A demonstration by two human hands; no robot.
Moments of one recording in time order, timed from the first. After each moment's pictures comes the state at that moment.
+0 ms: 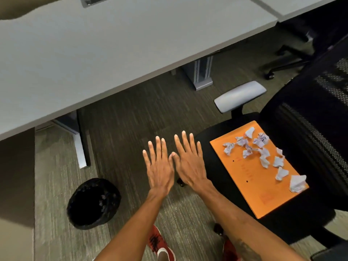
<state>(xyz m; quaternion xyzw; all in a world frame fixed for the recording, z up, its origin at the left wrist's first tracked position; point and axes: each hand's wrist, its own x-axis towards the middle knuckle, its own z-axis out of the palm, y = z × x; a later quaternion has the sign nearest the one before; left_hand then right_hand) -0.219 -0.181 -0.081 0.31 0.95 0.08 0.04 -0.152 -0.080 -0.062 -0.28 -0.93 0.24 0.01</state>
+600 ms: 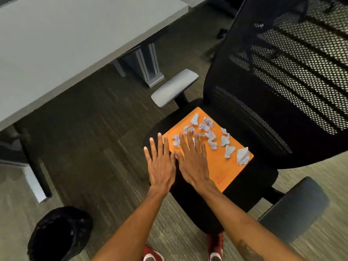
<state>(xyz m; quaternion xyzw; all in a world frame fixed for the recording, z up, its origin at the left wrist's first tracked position) -0.104 -0.053 -0.102 0.45 0.88 0.07 0.09 -0.004 0.019 -0.084 -0.45 -0.86 0.25 0.03</state>
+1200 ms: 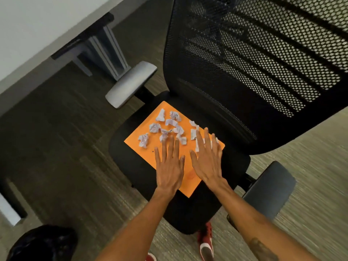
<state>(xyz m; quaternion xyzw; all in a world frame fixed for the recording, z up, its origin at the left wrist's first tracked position) 0.006 0.013 -0.142 0.57 0.81 0.04 0.13 0.127 0.087 -0.131 -0.58 -0.78 0.22 0.03</state>
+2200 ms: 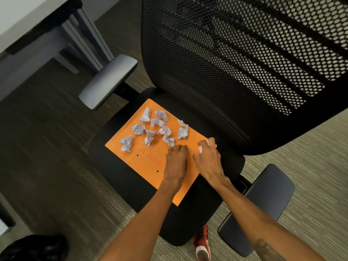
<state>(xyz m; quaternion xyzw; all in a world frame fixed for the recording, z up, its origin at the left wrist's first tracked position) 0.049 0.078 -0.170 0.58 0.78 0.08 0.23 0.161 0.125 -0.158 -0.62 -0.71 0.33 0.04</state>
